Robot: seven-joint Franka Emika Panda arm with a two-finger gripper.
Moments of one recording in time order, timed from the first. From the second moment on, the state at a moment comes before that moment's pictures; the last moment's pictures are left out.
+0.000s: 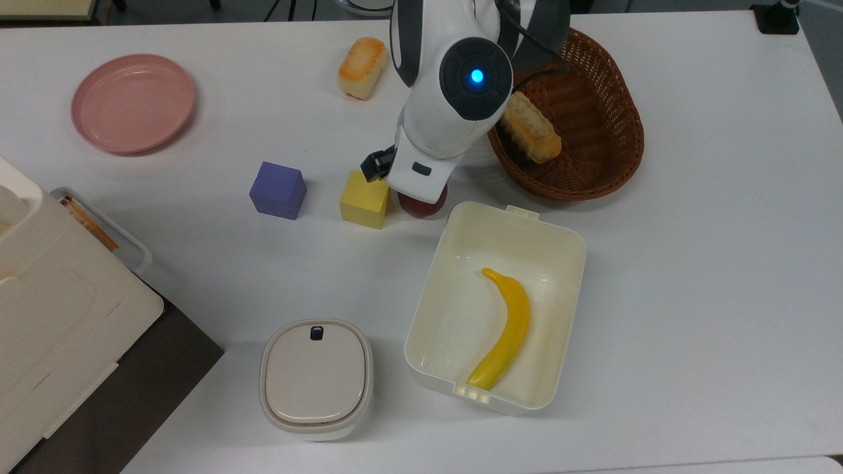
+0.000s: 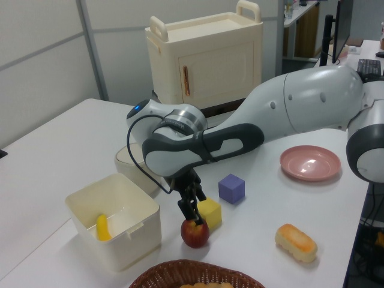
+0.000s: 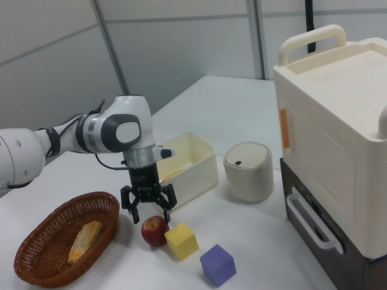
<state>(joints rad) 0.42 0.51 -0.28 -1.46 -0.02 1.61 -0.32</state>
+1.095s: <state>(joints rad) 0.42 0.57 -0.24 -1.48 -0.02 1.68 -0.32</state>
